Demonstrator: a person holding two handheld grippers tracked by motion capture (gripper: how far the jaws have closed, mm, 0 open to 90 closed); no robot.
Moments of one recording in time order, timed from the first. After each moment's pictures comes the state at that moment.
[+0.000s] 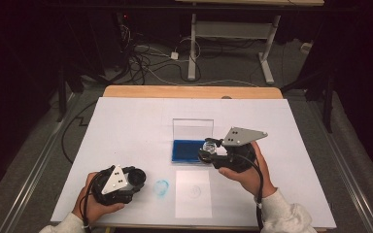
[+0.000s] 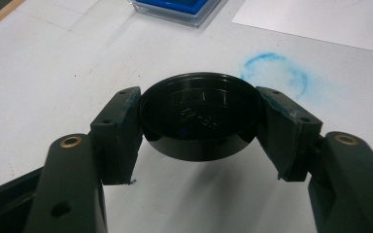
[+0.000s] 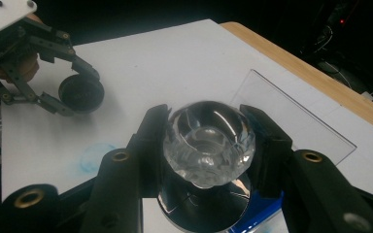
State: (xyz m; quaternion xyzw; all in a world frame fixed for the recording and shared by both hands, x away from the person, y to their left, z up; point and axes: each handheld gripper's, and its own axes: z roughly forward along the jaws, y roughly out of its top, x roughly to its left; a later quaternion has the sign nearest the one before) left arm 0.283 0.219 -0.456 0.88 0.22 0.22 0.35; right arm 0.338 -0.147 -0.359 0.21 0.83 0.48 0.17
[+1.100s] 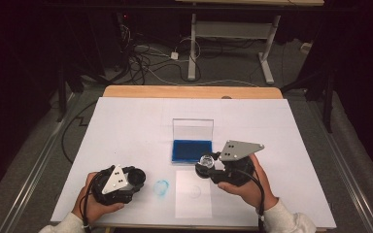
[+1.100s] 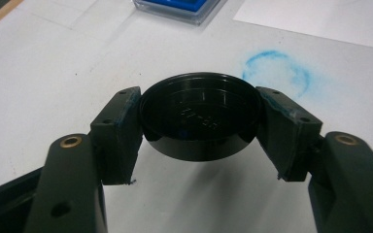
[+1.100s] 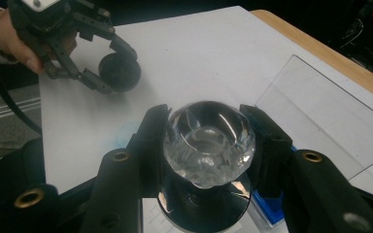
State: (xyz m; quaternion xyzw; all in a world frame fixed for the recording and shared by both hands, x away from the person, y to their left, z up) left arm 0.284 0.217 -0.456 0.88 0.22 0.22 0.35; right arm 0.313 -0.143 -0.368 0.19 0.85 0.47 0.15
